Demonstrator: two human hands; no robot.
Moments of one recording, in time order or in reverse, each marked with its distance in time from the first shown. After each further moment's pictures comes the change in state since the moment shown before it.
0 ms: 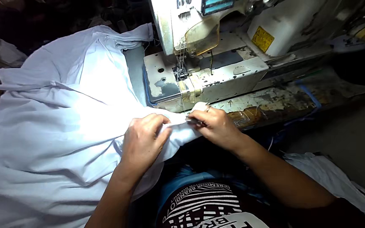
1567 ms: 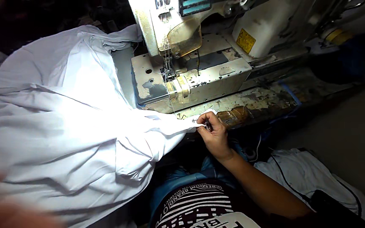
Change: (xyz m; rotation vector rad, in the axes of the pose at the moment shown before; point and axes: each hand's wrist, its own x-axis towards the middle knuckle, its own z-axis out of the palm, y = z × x) left_hand -0.116 -0.026 -0.094 -0.605 0.497 -0.019; right_hand -0.053 0.012 0.027 0.205 0.404 0.319
